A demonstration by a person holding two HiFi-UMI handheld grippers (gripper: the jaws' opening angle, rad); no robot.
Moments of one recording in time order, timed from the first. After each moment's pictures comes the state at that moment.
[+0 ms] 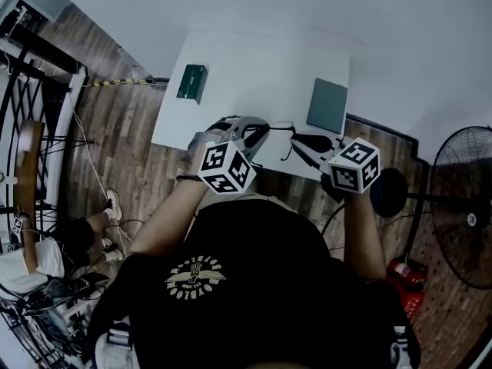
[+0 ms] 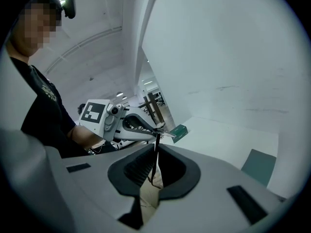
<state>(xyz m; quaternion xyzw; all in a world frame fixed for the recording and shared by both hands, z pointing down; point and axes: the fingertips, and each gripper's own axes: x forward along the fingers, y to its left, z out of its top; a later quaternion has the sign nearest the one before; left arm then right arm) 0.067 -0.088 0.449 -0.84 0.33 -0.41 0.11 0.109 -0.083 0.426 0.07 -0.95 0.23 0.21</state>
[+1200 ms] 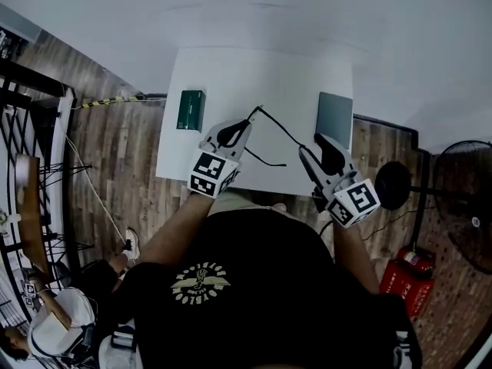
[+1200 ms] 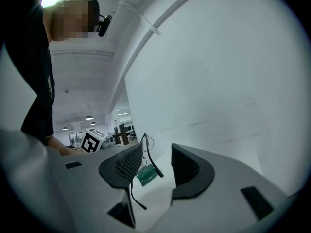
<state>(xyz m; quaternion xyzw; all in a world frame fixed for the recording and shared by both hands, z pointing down) -0.057 -0.189 0.459 -0.85 0.49 -0.14 -0.12 0.082 -0.172 0.396 0.29 -0.94 0.15 0.01</state>
